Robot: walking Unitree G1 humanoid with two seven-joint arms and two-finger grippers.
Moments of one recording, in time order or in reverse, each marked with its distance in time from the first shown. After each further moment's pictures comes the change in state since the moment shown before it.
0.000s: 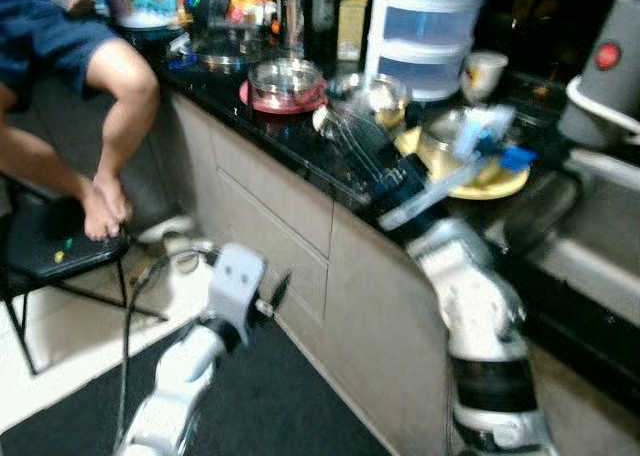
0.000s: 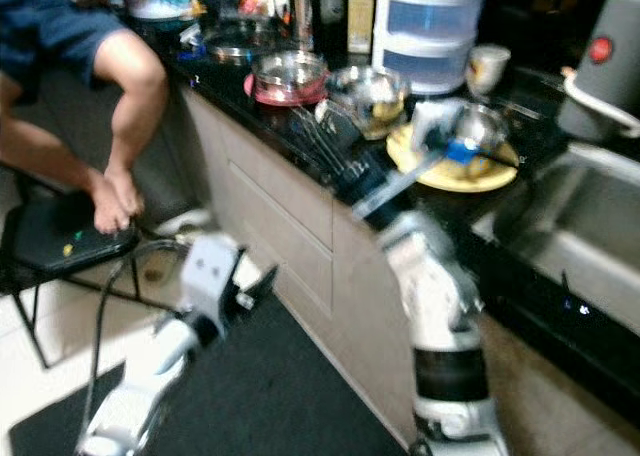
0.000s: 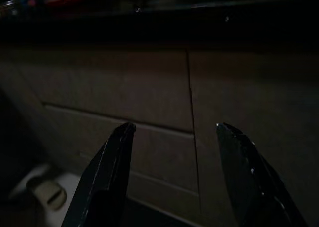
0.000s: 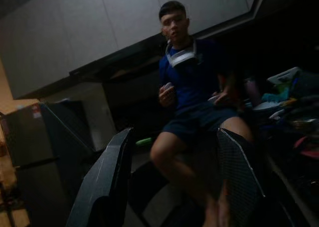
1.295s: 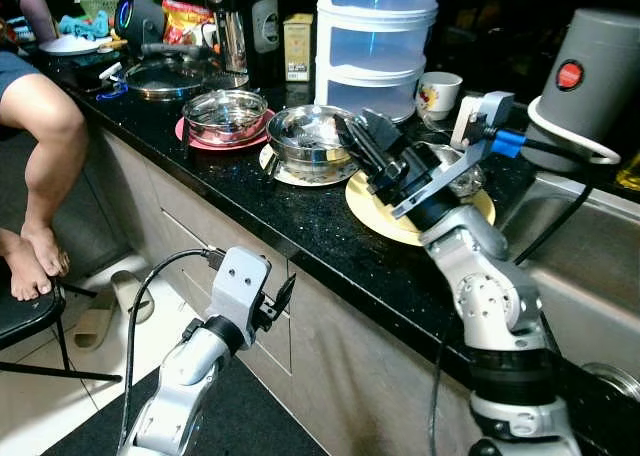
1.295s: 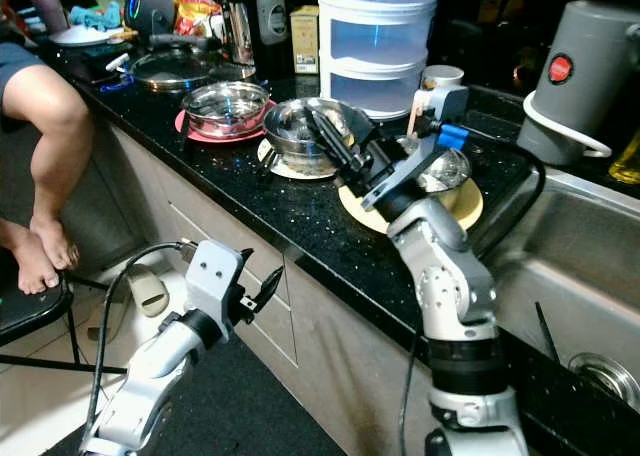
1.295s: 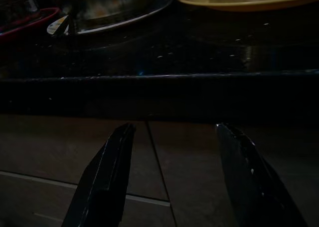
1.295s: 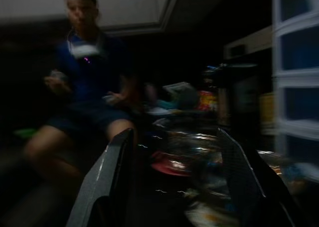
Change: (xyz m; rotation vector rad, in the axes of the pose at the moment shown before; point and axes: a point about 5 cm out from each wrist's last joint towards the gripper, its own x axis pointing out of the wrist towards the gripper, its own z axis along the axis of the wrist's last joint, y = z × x) left arm 0.001 -0.006 0.000 -0.004 -0.007 -0.036; right arm -0.001 -0.021 0.027 -0.319 0.101 -0.183
